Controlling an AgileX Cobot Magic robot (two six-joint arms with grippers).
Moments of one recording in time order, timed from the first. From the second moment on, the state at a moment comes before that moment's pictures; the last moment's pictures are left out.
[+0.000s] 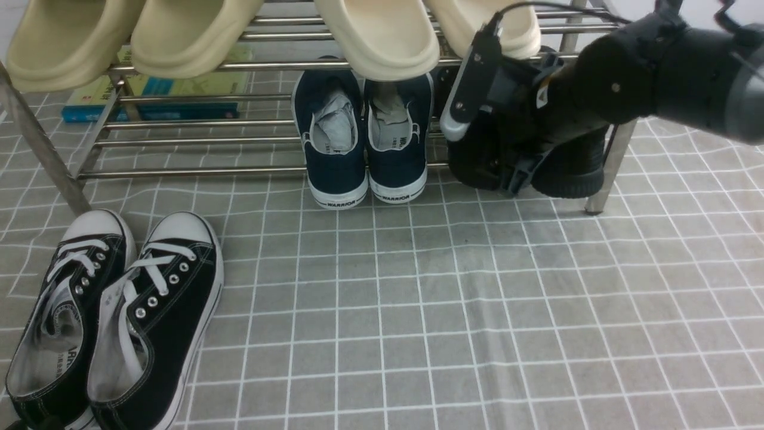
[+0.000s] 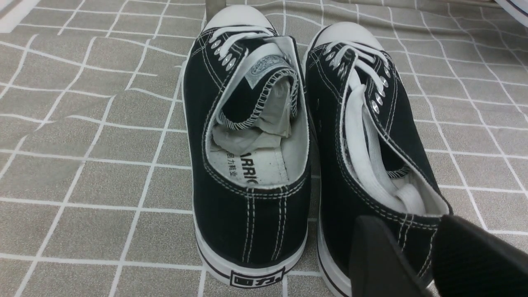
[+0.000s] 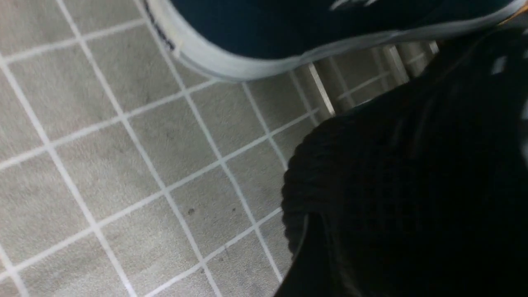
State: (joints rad) right arm 0.44 1.91 -1.52 -0.07 0.49 -0.69; left arm -0.05 -0.01 0.02 0.10 0.38 -0.19
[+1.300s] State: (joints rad) right arm 0.45 1.78 -1.52 0.03 0.79 -0.69; left arm -0.05 -0.01 0.02 0.10 0.38 -0.19
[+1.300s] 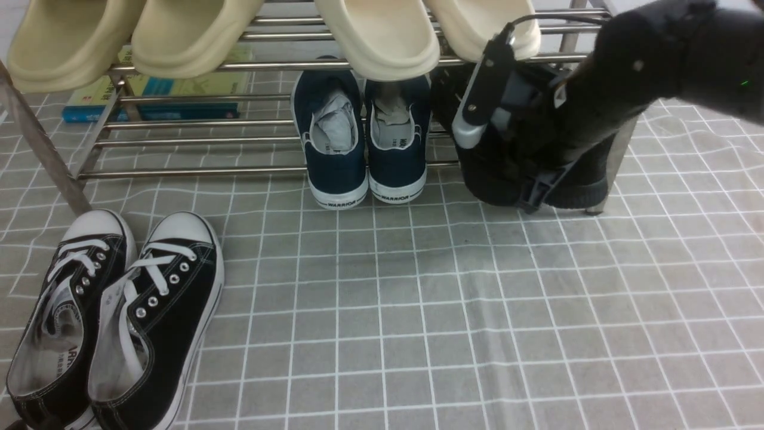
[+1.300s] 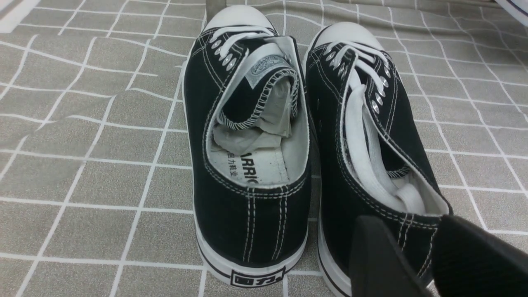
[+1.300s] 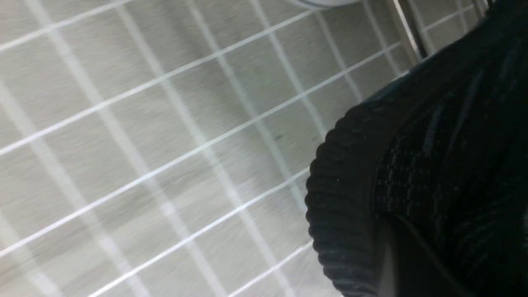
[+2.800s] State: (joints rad) right arm 0.80 1.56 -1.34 0.03 1.16 -0.42; left arm -0.05 -0.01 0.02 0.10 0.38 -0.19
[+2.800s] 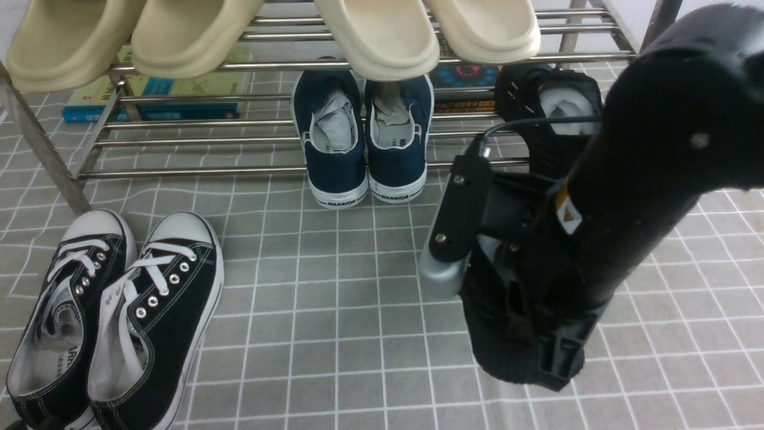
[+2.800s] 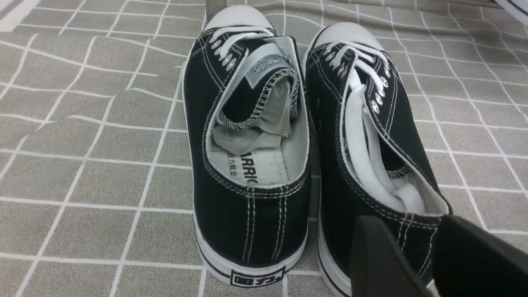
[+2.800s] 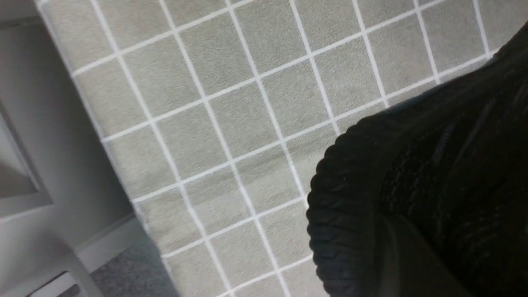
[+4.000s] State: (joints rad) right arm 0.63 1.65 -1.46 -0.37 1.02 -0.10; left arm -0.05 -0.01 0.02 0.10 0.38 -0.20
